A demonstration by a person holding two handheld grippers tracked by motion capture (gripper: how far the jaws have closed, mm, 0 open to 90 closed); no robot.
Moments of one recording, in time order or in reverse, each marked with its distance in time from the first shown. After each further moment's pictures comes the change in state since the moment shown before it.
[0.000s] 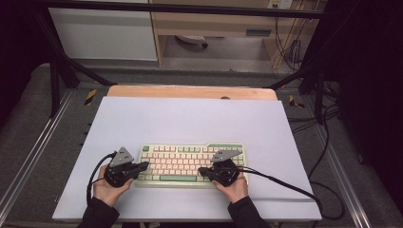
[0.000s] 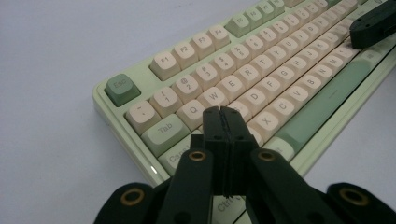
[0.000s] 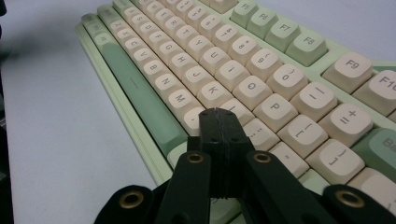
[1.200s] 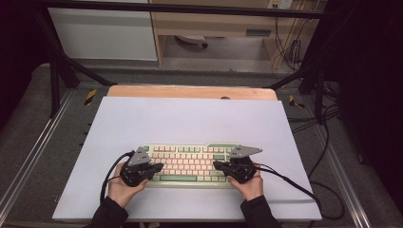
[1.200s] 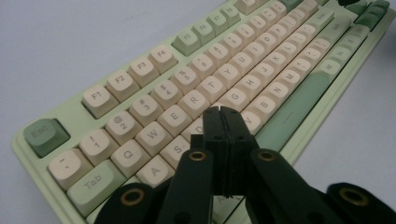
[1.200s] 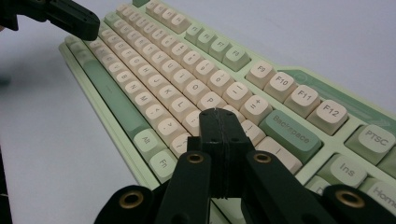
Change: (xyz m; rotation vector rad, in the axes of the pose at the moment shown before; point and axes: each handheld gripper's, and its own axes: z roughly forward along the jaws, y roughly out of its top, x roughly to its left) left arm -0.032 0.023 0.026 0.038 -0.070 0.070; right arm -0.019 -0.003 -0.043 -0.061 -0.079 0.020
